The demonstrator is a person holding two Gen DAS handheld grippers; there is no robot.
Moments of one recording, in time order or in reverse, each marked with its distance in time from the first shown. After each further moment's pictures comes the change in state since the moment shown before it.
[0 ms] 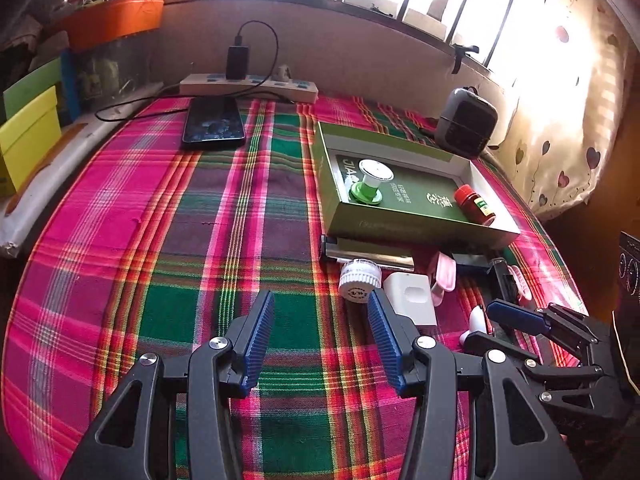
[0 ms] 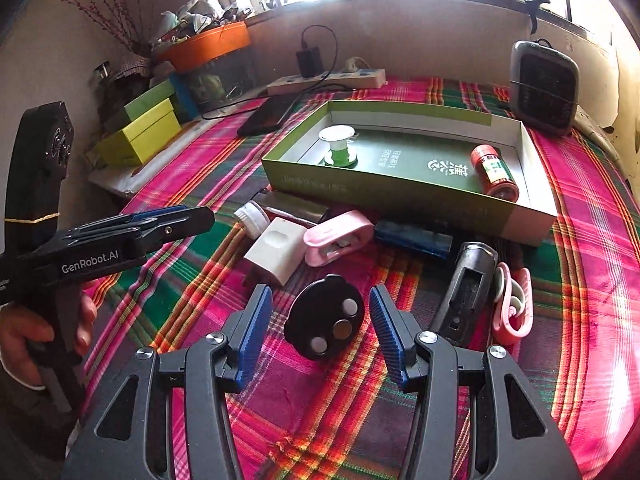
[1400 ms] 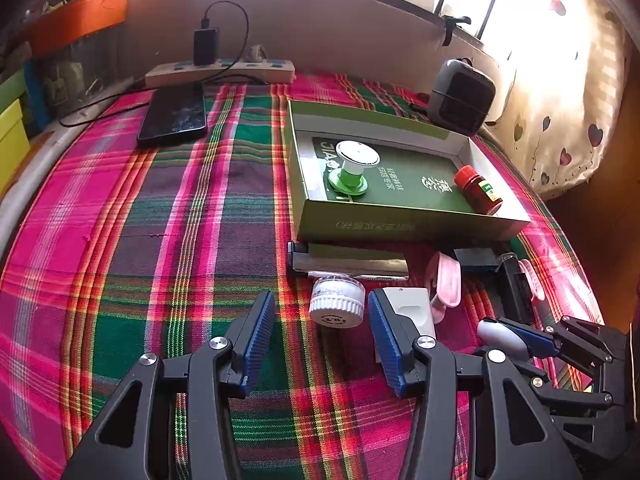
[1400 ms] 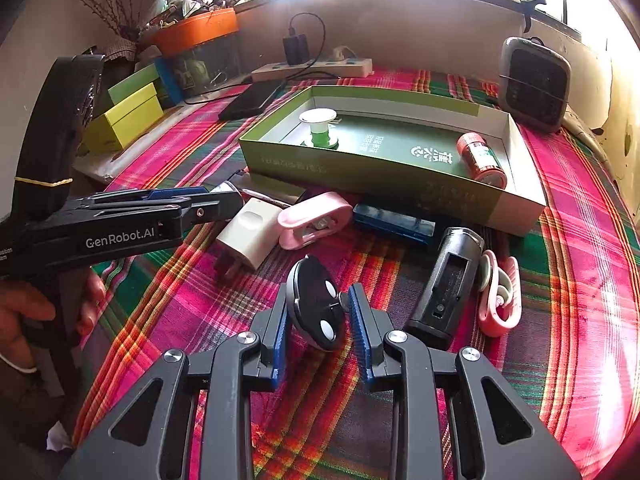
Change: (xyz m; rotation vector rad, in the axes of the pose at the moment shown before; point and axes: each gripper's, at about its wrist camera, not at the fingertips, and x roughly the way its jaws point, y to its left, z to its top) left arm 0.043 -0.017 0.016 0.057 0.066 -0.019; right arm 0.005 -0.007 -0.006 -0.024 0.028 -0.069
